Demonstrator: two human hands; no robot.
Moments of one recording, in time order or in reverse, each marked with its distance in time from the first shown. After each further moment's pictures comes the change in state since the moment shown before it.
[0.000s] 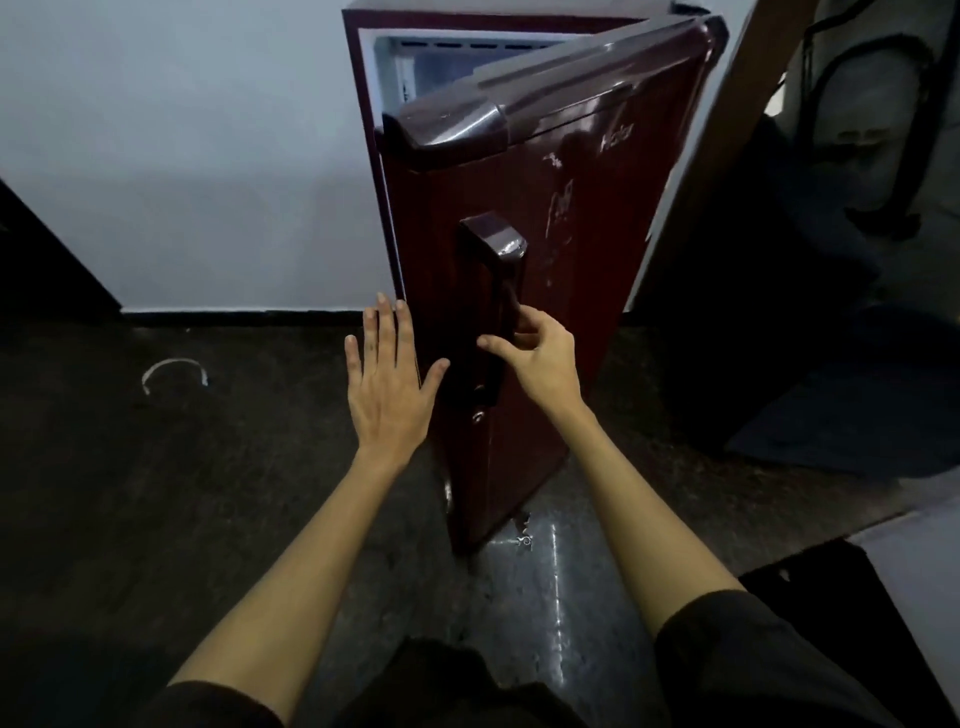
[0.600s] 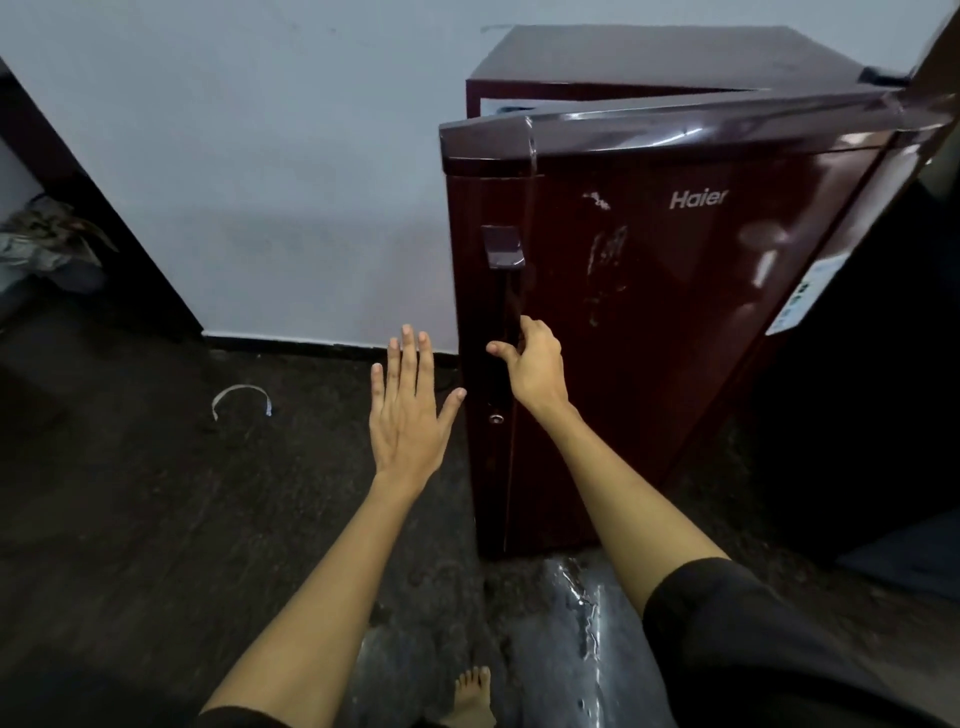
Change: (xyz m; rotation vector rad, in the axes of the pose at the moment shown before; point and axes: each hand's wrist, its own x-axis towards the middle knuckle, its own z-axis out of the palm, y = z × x) left_hand 0.124 -0.116 0.040 0.029 -0.001 -0.069; right_hand 0.173 -0.014 0.152 -0.257 -0.091 0.068
